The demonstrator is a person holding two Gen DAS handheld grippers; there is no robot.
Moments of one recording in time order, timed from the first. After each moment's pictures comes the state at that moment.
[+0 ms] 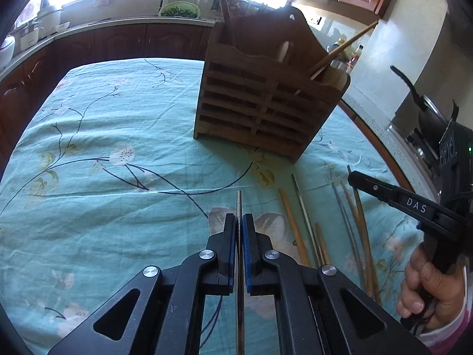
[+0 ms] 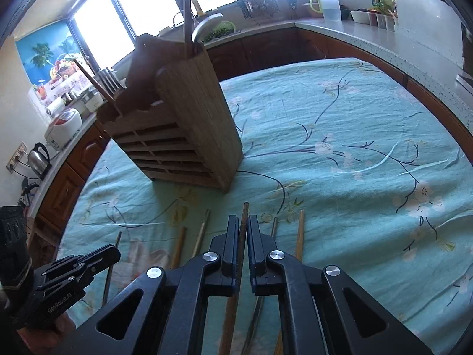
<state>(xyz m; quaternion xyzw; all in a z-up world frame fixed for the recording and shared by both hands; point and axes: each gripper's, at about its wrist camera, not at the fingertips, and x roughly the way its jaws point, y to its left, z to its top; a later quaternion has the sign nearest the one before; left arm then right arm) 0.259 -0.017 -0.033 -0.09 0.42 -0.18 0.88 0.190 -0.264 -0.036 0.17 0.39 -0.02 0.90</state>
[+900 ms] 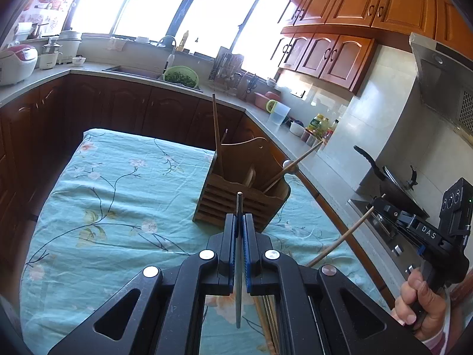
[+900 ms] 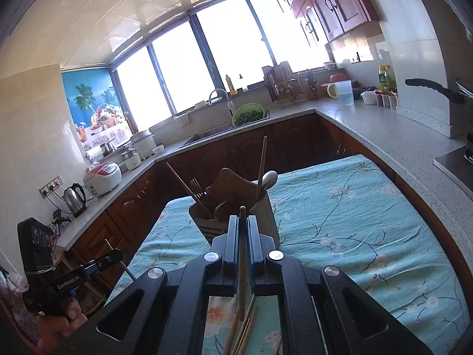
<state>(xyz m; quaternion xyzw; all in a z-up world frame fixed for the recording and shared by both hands) 0.171 0.052 0.062 -0.16 0.28 -0.19 0.93 0.120 -0.246 0.100 0.15 0.23 0.00 0.96</state>
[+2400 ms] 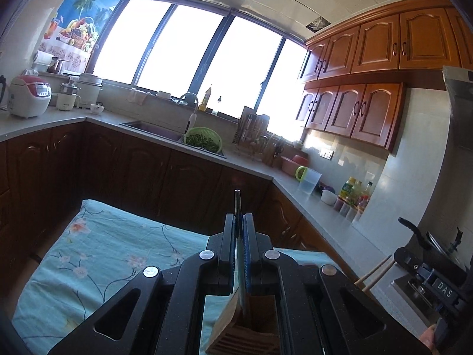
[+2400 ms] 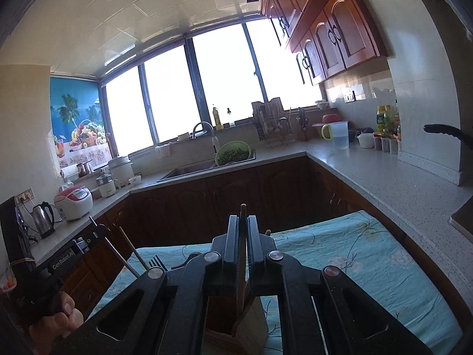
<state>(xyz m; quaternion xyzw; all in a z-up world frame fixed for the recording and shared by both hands) 0.326 -0.003 0.039 -0.17 0.14 -0.11 0.97 0.240 -0.252 0.095 0.11 0.15 -0.06 0.98</state>
